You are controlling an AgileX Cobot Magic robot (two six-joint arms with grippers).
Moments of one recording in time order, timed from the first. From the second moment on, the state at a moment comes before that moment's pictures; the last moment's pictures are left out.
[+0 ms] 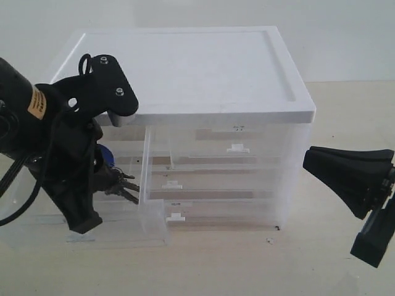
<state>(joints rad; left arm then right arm) -0.69 1.37 -0.96 0.06 0.83 0.38 -0.01 1.07 -0.14 -1.07 -1.09 0.72</state>
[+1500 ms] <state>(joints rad) -0.72 1.39 -1.01 0.18 0.79 0.17 -0.01 1.07 -0.14 -1.07 -1.09 0.72</state>
